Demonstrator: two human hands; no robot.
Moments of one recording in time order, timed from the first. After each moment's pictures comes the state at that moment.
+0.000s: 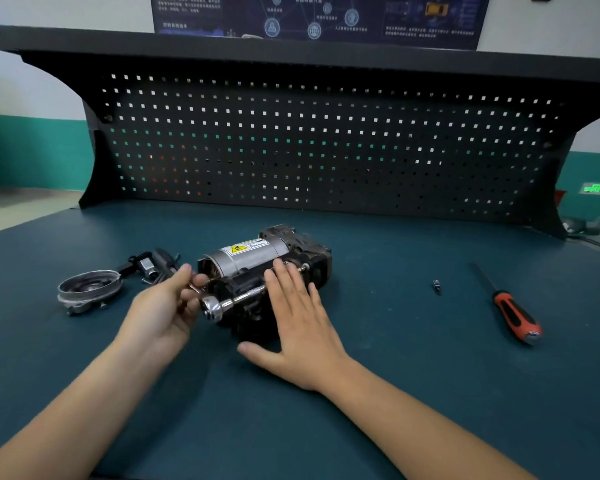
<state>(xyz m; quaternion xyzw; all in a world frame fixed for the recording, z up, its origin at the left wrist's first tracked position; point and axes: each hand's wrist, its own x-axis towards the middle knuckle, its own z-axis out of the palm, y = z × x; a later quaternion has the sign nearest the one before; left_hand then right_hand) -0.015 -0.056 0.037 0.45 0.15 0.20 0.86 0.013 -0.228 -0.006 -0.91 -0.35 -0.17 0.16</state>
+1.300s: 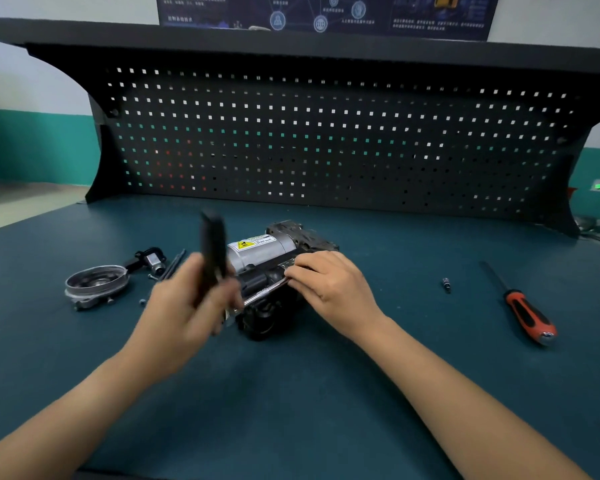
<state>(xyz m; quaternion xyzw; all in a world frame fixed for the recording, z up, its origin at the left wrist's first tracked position) -0.050 -0.062 0.036 0.80 -0.20 0.34 0.44 0.062 -0.250 0.018 -0.74 -0.44 -0.47 0.18</state>
